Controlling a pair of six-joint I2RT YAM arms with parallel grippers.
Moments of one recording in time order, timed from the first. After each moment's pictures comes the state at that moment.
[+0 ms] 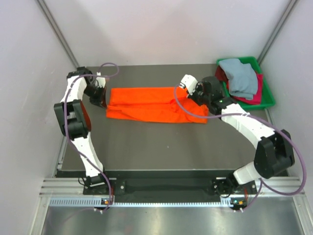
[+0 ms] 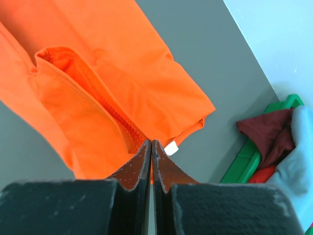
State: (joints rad) left arm 0.21 2.07 1.81 -1.15 0.42 0.44; right arm 0.44 1.44 1.09 -0.20 -0.07 -0.60
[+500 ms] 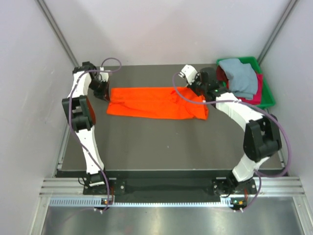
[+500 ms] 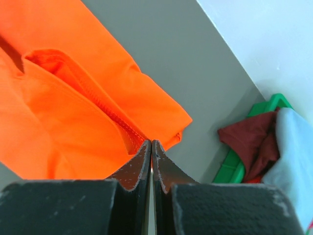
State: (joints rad) left arm 0.18 2.33 2.12 -1.17 0.43 0.40; right arm 0.38 1.64 1.26 -0.14 -0.04 -0.59
